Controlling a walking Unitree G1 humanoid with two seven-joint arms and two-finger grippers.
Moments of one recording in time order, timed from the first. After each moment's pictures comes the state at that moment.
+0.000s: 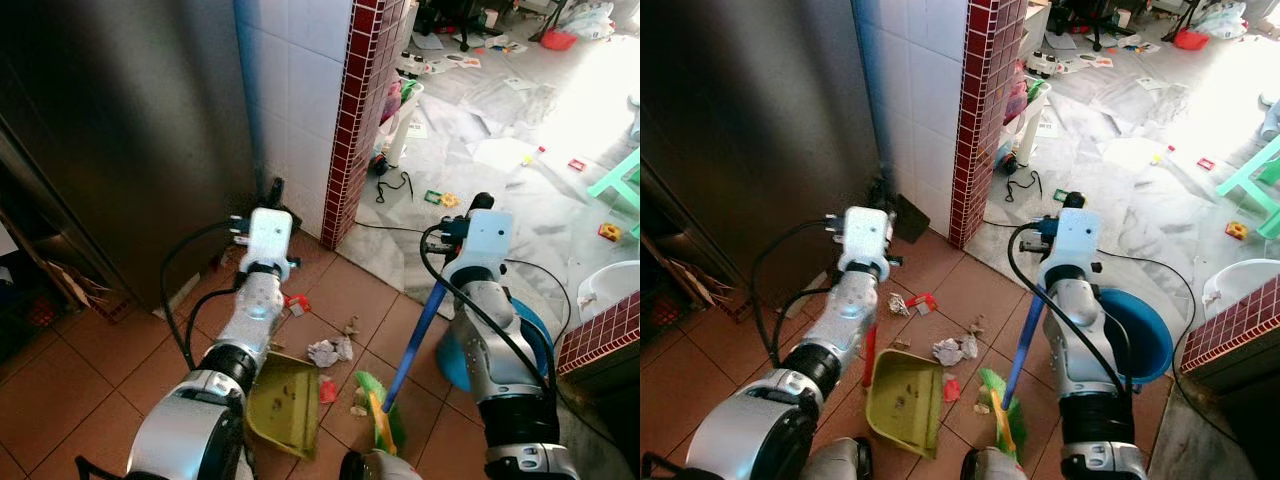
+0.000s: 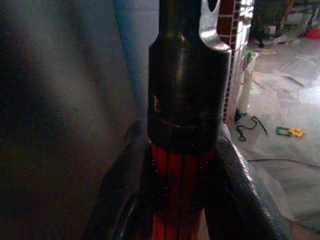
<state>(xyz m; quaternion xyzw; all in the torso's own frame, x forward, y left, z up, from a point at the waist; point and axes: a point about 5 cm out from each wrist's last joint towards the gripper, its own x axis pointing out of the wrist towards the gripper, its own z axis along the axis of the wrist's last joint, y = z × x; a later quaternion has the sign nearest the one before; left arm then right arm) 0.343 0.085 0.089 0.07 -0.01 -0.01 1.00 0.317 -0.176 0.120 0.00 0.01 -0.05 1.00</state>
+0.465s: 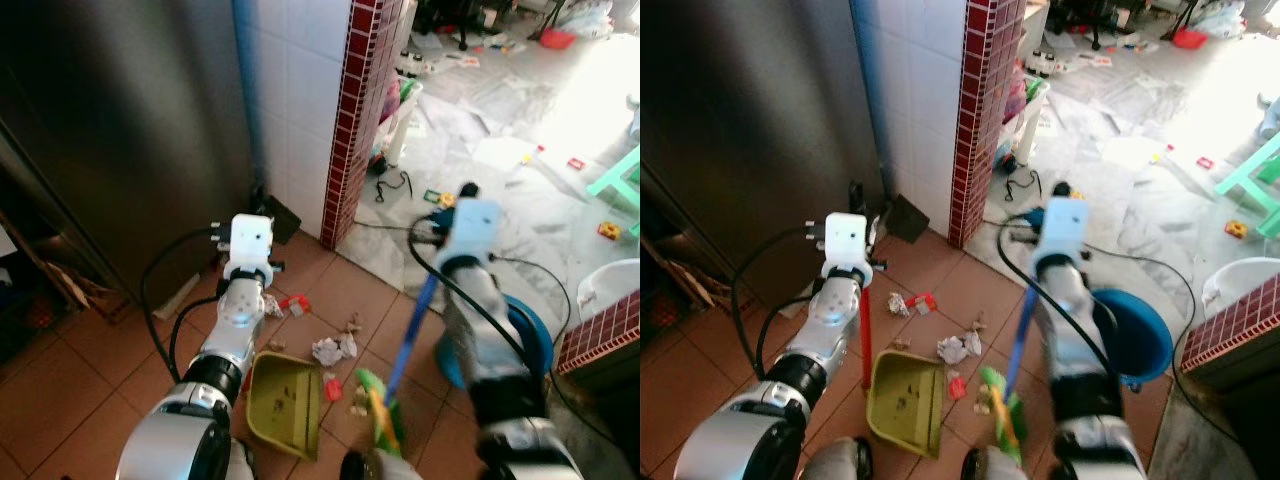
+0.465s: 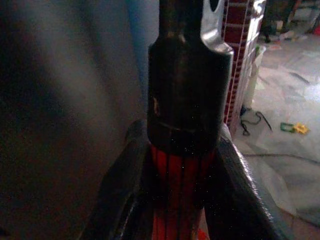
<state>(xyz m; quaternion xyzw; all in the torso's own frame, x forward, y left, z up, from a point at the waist) 0.341 0.100 0.078 0.06 0.02 -0.02 1.00 0.336 -0.158 0.123 0.01 0.02 -0.04 1.00</state>
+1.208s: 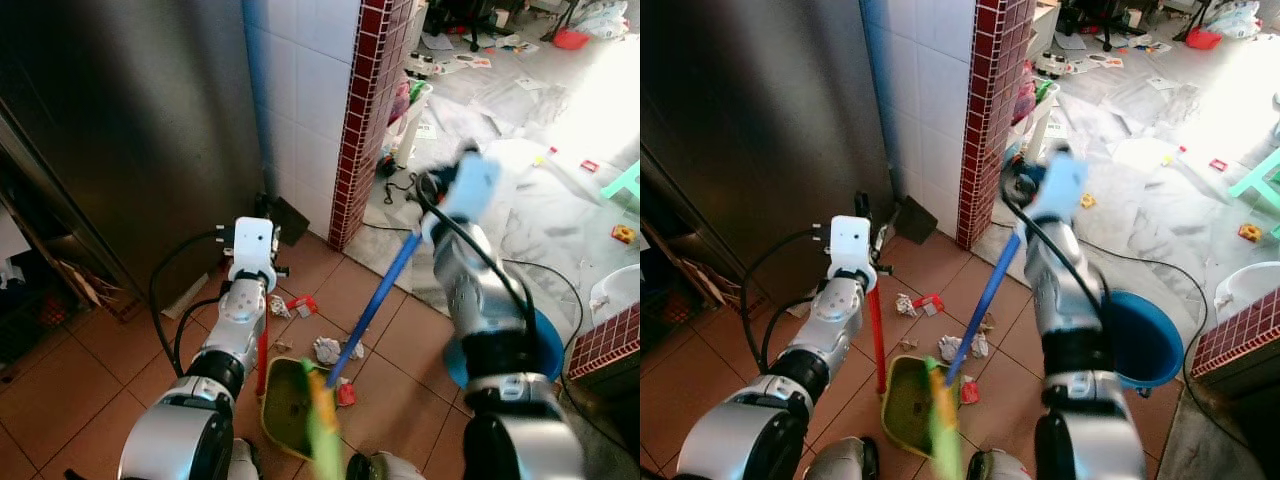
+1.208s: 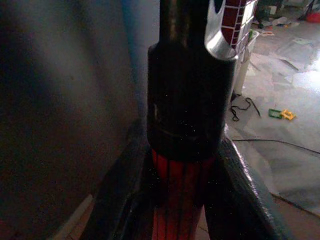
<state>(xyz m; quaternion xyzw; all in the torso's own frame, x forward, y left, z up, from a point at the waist) 0.344 0.098 0.074 0.03 0.05 -0.04 1.00 0.364 -0.140 0.171 0.07 0.01 0.03 1.00</state>
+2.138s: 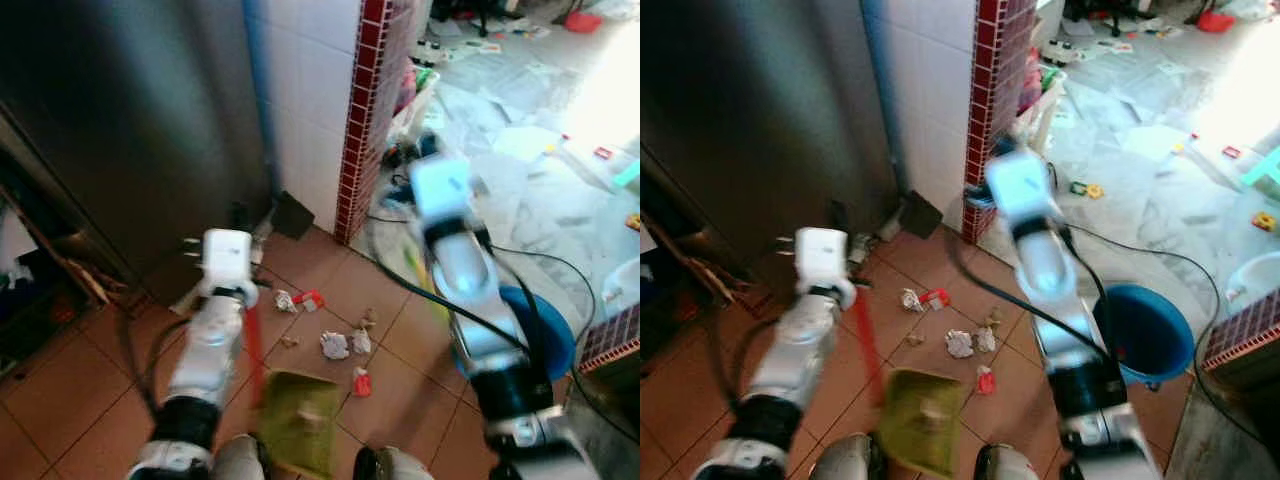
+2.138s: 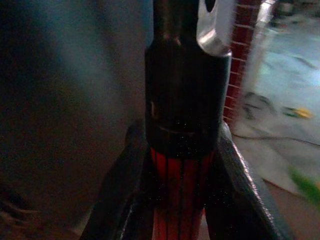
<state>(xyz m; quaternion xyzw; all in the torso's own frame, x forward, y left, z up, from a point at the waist) 0.312 0.138 0.087 0.04 0.03 0.00 1.00 0.326 -0.133 0.175 -0.15 -0.16 0.03 0.98</state>
